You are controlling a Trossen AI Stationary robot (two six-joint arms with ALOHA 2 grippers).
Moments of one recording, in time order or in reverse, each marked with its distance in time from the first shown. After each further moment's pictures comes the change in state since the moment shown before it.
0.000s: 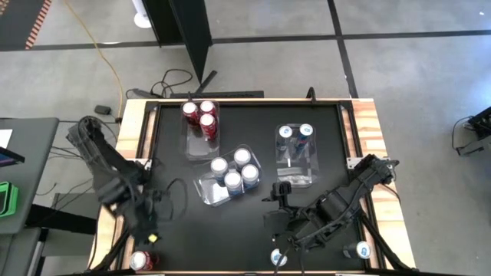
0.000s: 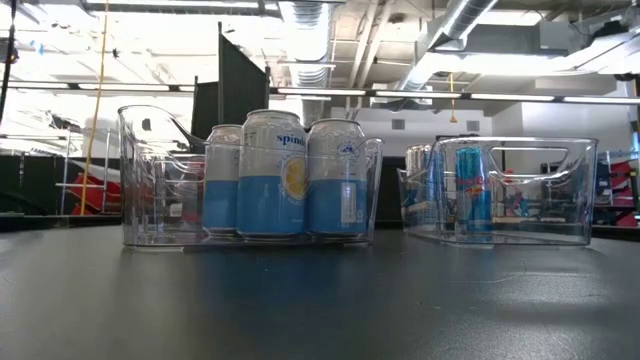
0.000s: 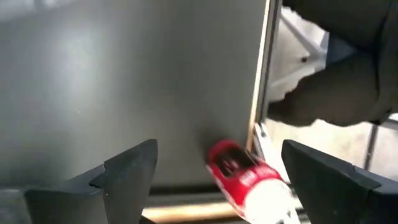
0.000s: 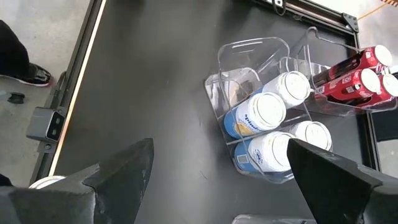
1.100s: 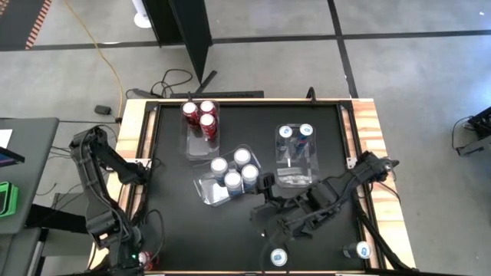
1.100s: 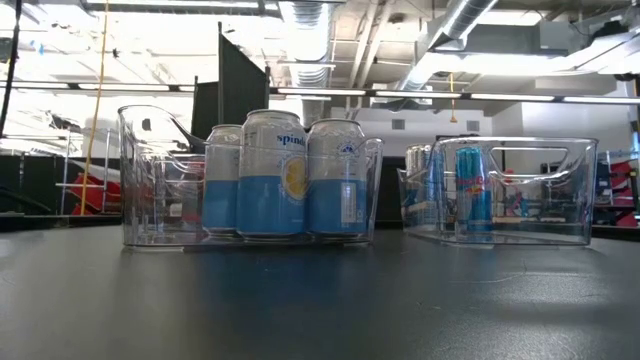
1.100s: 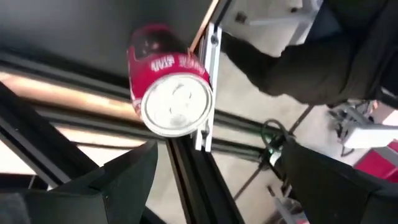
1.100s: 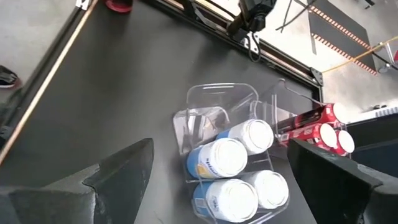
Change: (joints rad) left arm -0.219 0.152 0.034 0.144 0.290 -0.614; right arm -0.088 0.005 0.000 0.183 0.033 -0.315
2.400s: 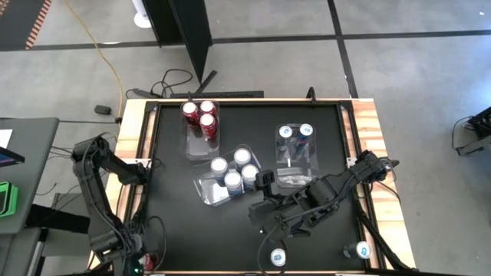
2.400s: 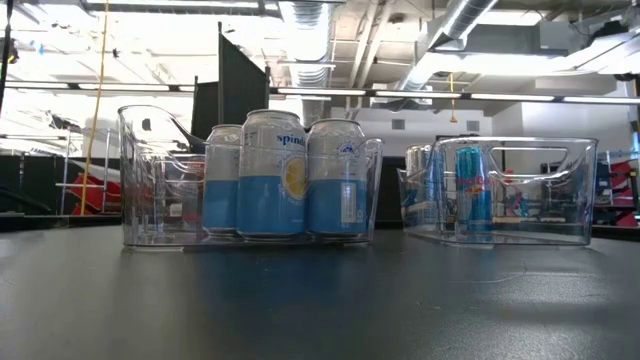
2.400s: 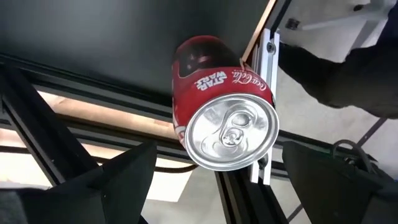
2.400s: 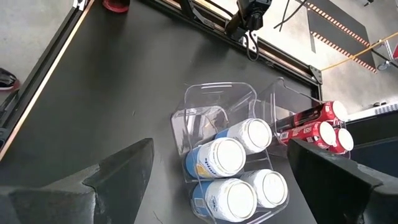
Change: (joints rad) left arm -0.062 0.123 0.000 -0.096 -0.066 0.076; right arm -0.014 0.000 0.000 -0.001 0.002 0.005
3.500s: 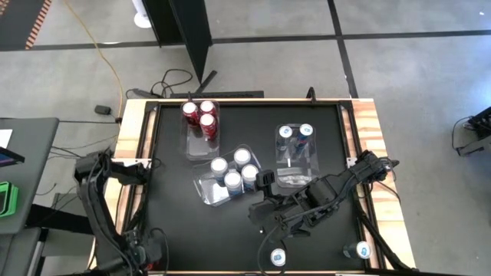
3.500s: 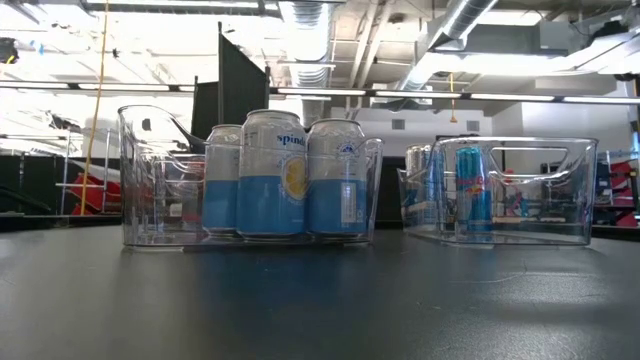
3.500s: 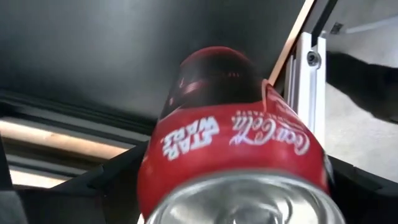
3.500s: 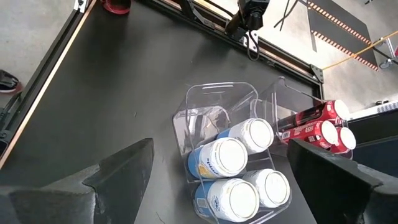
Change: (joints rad) left arm -0.061 0.185 -0.017 0.057 -0.062 0.026; right arm 0.002 0.000 0.000 0.000 -0.002 0.014
